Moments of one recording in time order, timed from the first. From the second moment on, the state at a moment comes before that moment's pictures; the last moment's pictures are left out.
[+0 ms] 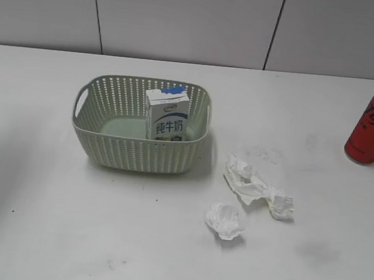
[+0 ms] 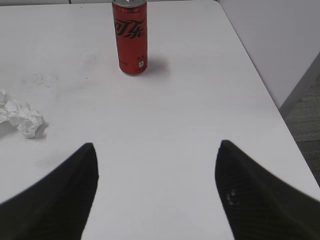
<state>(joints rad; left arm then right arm) -0.01 1.70 -1.56 -0.12 1.21 0.14 0.08 0.00 -0.50 -0.17 1.04 0.06</state>
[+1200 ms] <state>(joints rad) -0.03 0.30 -0.50 -0.14 1.12 0.14 0.08 0.00 -0.50 -0.17 1.04 0.06</state>
